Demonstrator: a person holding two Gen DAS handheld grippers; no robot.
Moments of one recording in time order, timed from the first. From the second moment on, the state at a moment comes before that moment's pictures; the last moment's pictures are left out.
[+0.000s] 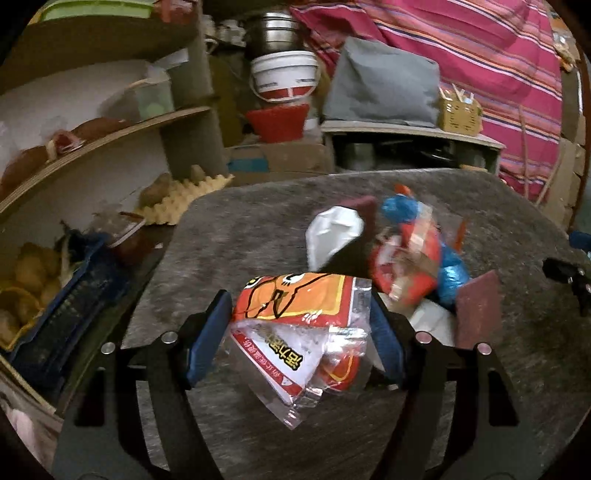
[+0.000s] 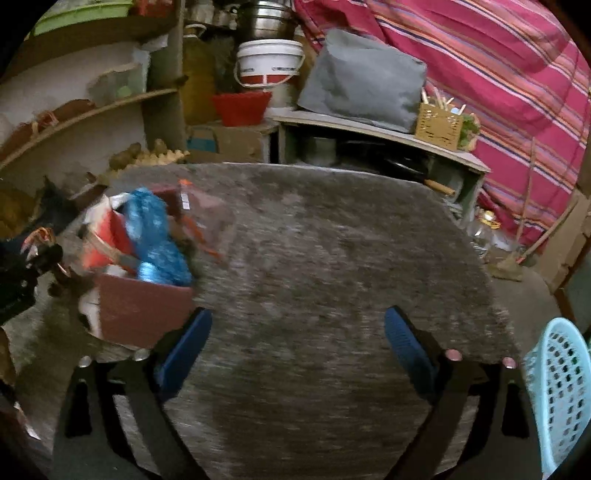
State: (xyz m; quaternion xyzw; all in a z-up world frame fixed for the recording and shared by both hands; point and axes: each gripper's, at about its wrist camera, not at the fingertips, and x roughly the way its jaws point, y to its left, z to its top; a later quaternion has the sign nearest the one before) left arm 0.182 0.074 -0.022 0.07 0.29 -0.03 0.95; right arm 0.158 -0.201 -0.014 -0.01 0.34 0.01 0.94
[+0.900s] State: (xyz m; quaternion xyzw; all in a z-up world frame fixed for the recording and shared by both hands) left arm 0.206 0.128 -0.056 0.04 0.35 0.02 0.94; right arm 0.187 -0.126 -0.049 0.03 0.39 0.09 0.92
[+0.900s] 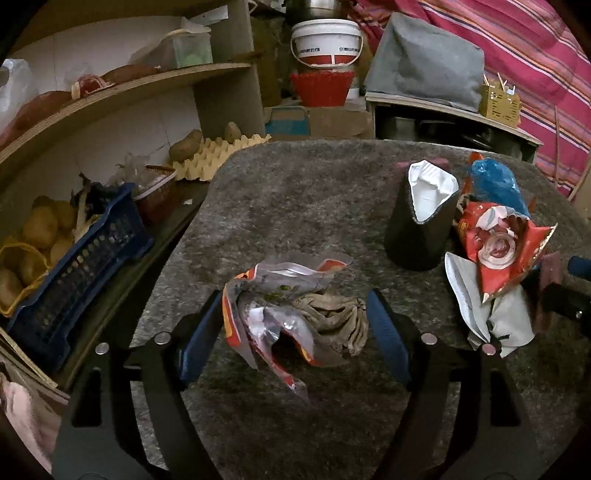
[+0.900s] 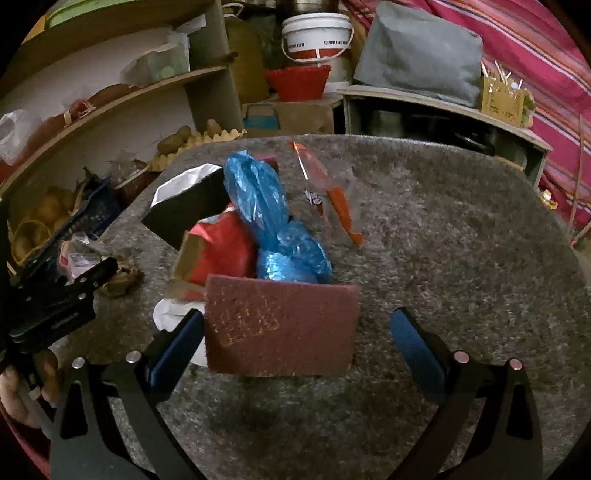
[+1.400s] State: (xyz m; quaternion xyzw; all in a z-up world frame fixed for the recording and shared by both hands) left arm 0.207 0.116 -0.050 0.06 0.34 0.03 0.94; right arm 0.195 -0.130 -0.055 0.05 0.40 0.12 0.91
